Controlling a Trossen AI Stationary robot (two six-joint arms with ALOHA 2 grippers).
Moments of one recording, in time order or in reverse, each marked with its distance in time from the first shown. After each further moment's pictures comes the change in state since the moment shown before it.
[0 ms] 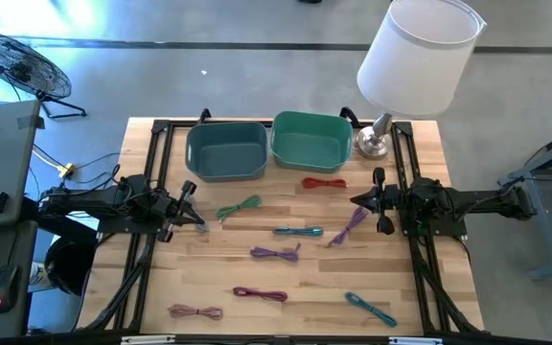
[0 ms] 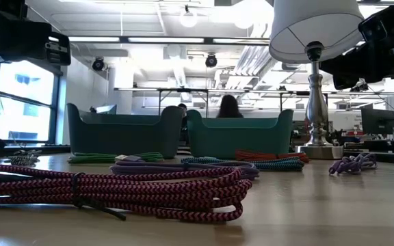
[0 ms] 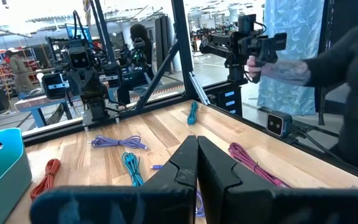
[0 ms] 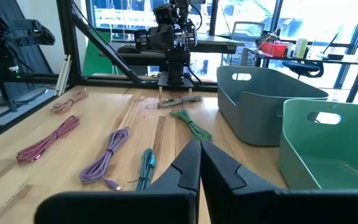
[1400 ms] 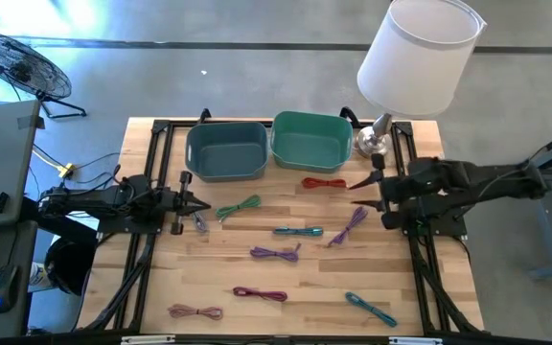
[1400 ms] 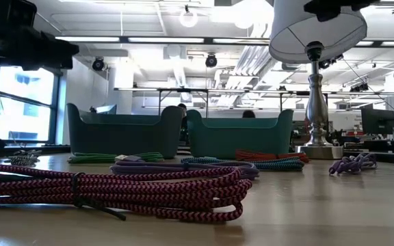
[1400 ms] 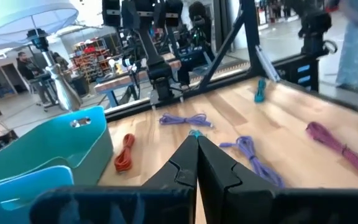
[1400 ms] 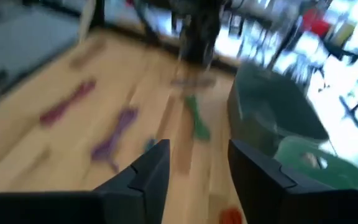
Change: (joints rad) left arm 0.000 0.000 0.000 -0.035 -0.286 0.131; right arm 0.128 0.548 0.757 -0.590 0.071 -0.237
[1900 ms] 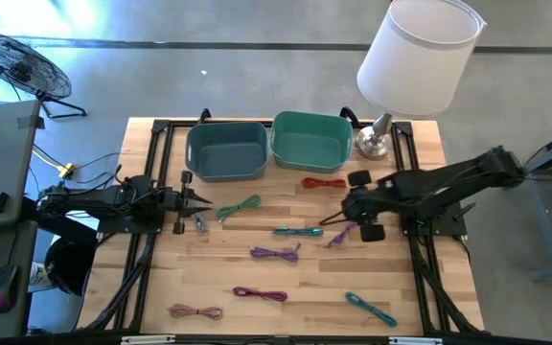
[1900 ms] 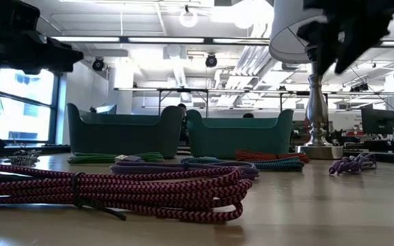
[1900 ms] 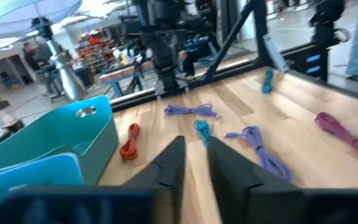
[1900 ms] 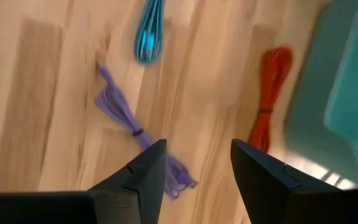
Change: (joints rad) left arm 0.000 0.033 0.009 -0.008 -0.045 -0.001; right arm 0.103 0.555 0.276 -0.583 0.152 0.252
